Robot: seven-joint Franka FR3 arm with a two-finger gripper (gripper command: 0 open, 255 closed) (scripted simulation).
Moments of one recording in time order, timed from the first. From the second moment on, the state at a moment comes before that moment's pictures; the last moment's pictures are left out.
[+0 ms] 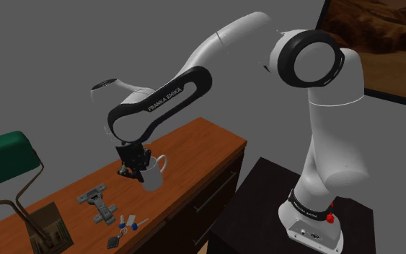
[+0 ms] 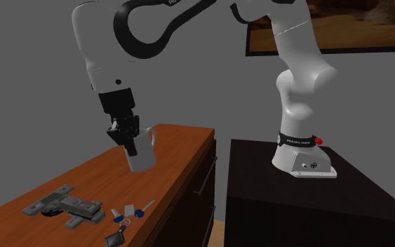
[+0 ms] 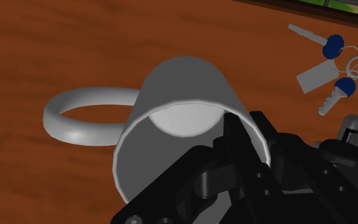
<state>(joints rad) 0.31 0.41 0.28 -1.78 -0.07 2.01 0.44</state>
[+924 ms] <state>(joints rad) 0.31 0.44 0.27 -1.81 -0.08 2.07 0.45</state>
